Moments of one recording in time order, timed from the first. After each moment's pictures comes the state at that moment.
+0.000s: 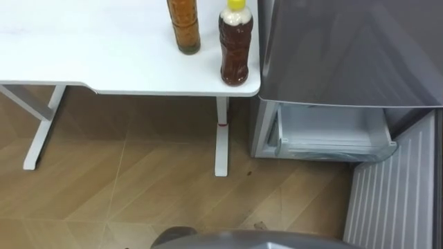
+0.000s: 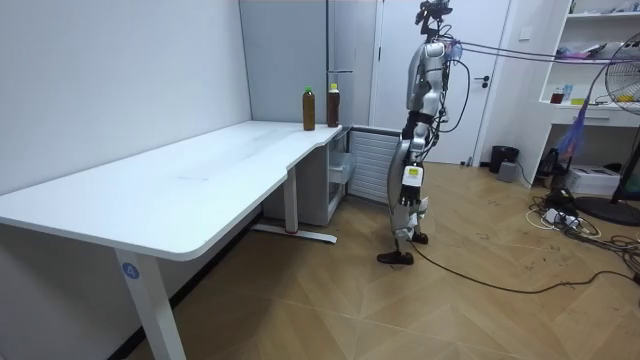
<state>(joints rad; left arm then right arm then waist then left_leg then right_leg) 0.18 0.14 0.08 1.17 0.13 0.19 0.16 0.11 -0.18 0.02 1.33 -0.07 0.19 -0.13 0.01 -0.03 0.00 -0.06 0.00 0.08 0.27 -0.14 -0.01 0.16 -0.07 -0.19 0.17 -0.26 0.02</state>
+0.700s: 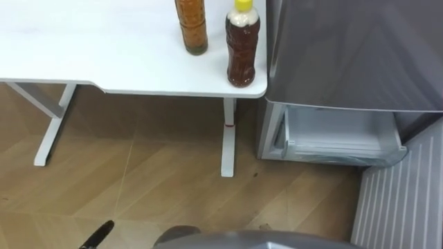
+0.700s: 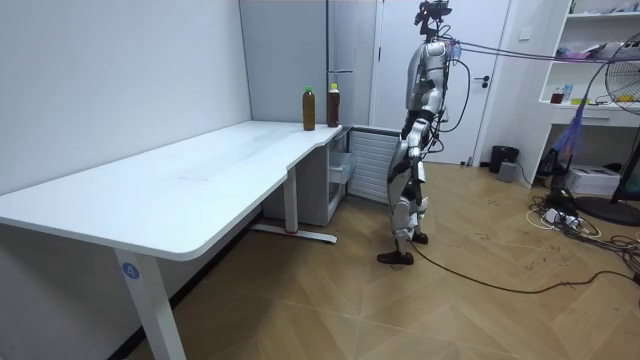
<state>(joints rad) 0.19 0.14 0.40 0.94 -0.87 -0.02 0.58 0.11 -0.22 -0.07 1.31 -0.01 0.12 -0.16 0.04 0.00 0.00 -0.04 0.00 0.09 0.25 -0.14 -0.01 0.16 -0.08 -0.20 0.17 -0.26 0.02</state>
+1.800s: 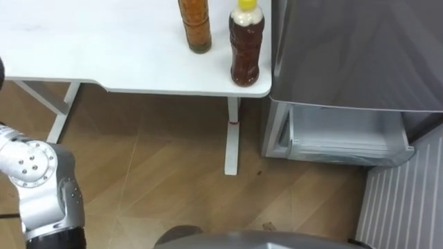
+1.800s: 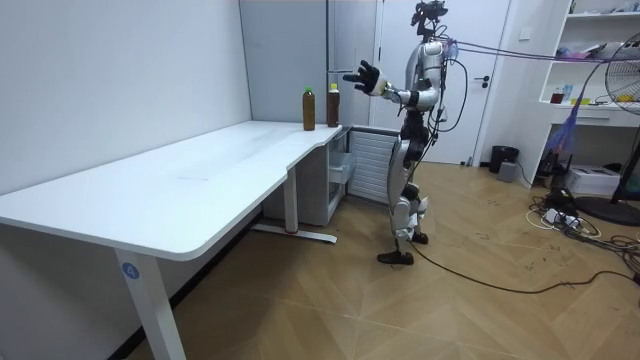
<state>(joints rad) 0.14 0.16 0.32 -0.23 -0.22 -0.23 0.78 0.10 -0.23 -0.08 1.33 0.02 -0.01 -0.08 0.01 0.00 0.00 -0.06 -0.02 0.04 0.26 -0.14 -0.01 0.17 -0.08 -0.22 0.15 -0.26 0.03</state>
